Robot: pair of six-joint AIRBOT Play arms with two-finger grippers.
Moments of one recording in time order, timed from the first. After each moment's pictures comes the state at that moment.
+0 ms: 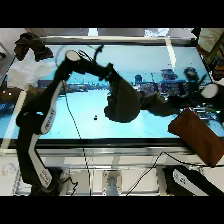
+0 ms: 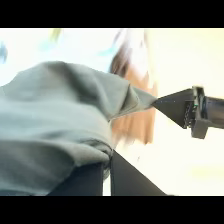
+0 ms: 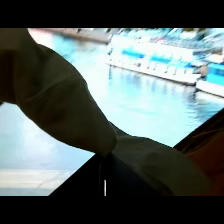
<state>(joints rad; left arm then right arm) -0.29 -1.93 2.05 0.44 -1.30 -1.36 -0.19 -1.05 1.08 -1.37 1.20 1.45</state>
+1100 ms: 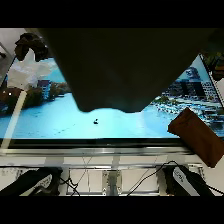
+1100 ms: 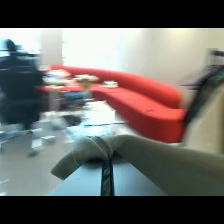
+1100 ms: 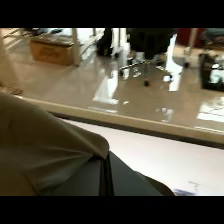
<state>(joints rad) -0.18 -1.10 2.05 1.24 -0.77 -1.46 -0.42 -0.94 1.98 -0.87 1.29 1.21</state>
